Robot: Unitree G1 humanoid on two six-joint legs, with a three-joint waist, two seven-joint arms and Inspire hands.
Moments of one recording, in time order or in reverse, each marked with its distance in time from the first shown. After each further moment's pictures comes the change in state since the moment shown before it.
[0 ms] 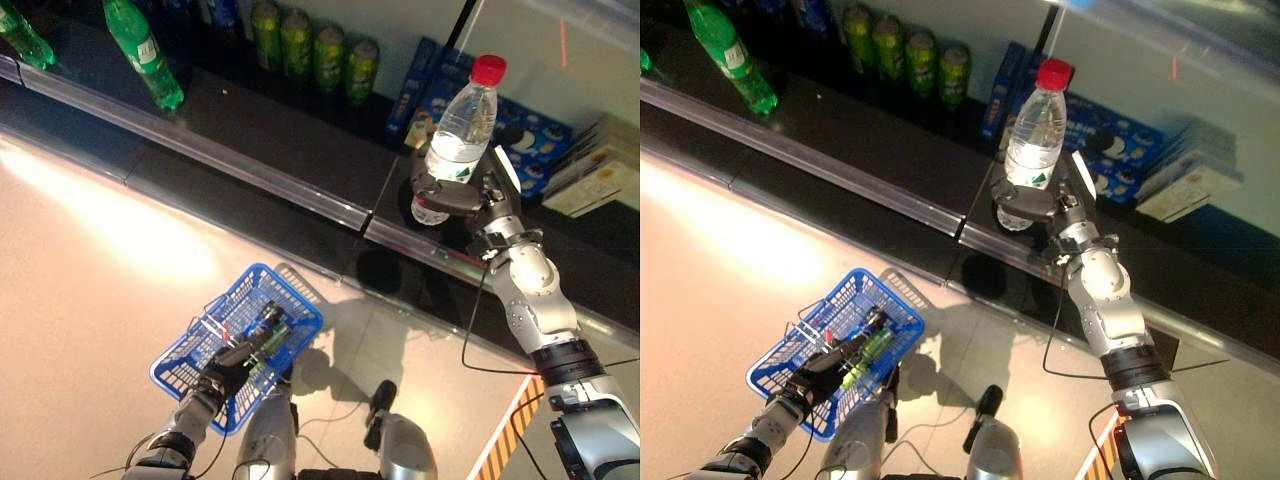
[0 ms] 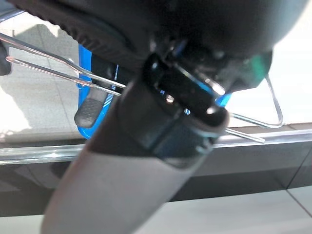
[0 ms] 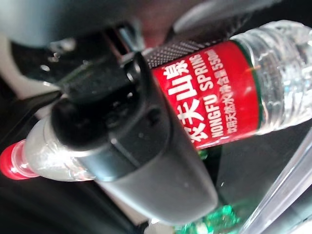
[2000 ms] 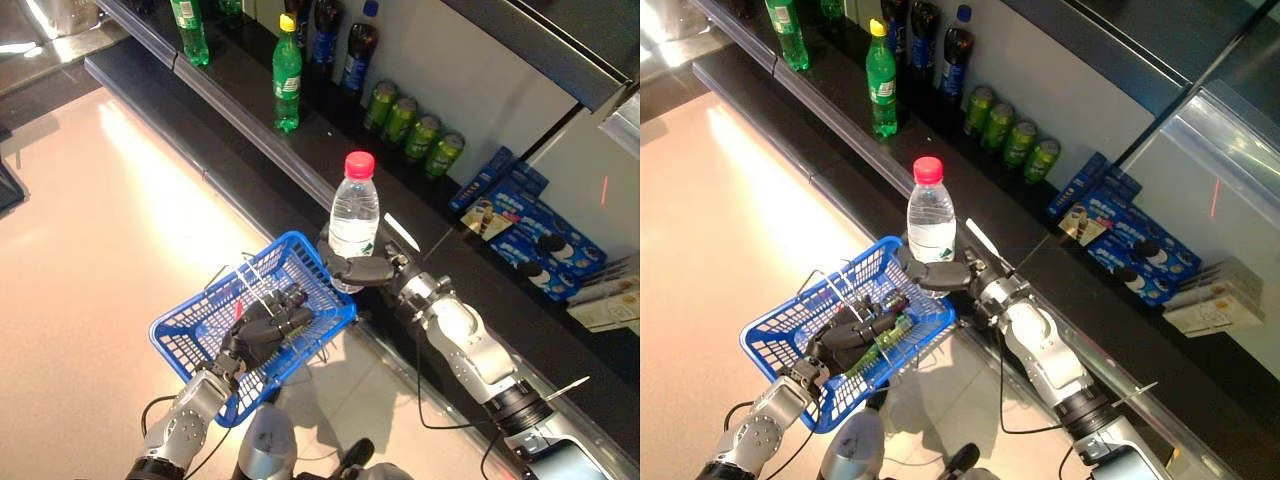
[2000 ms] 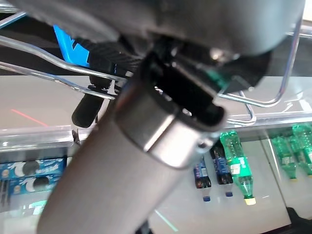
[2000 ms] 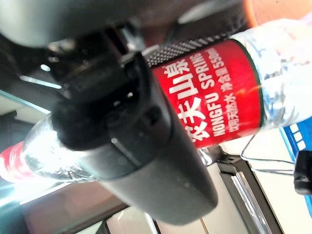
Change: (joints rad) left arm 0.251 0.100 -0.169 -0.909 -0.088 0.075 -0.017; right arm 0.164 0.162 0.252 -0.189 -0.086 0.059 0.054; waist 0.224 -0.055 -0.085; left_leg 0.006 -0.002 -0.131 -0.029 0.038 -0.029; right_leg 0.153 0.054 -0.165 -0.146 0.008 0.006
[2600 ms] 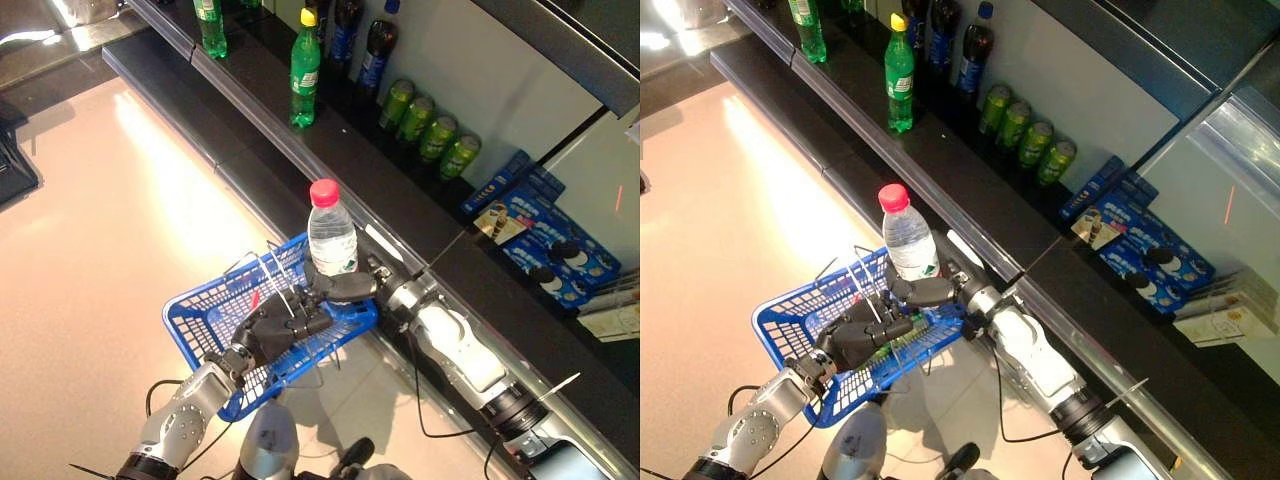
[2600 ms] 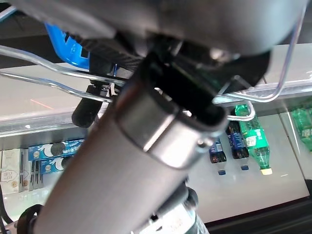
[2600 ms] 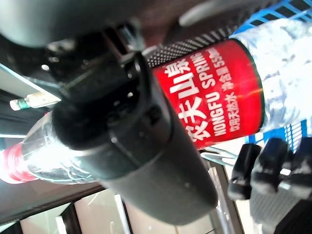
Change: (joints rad) left arm 0.000 0.056 -0.049 -0.137 0.000 0.041 -0.005; right arm -0.002 -0.024 0.087 0.000 -0.157 0.003 -0.070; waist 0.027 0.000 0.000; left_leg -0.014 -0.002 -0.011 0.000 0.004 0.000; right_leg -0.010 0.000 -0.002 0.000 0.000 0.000
